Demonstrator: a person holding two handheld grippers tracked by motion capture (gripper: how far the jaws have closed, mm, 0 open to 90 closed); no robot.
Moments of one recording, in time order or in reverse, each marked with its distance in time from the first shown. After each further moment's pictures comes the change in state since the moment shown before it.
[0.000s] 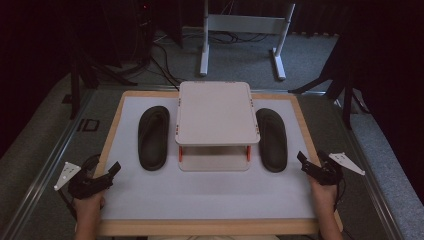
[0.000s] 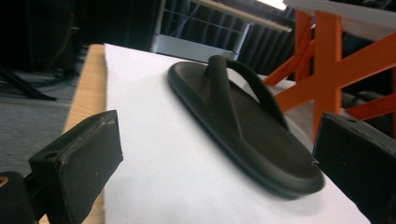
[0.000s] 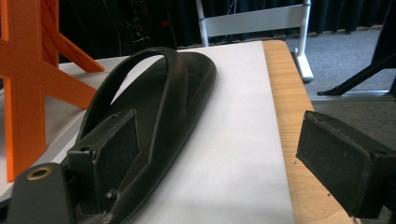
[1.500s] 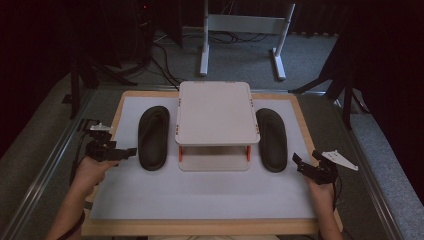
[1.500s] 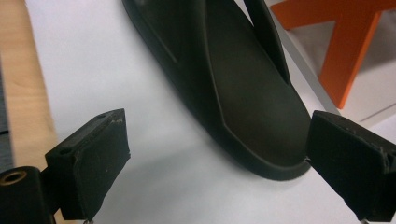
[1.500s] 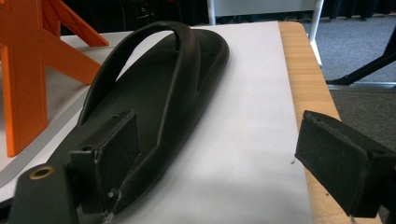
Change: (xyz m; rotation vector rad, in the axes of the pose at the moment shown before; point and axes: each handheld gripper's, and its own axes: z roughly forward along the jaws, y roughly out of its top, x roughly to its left) left arm -0.026 0.095 0.085 0.689 -0.025 0.128; right arm 0.006 -0.001 0.009 0.087 0.023 -0.048
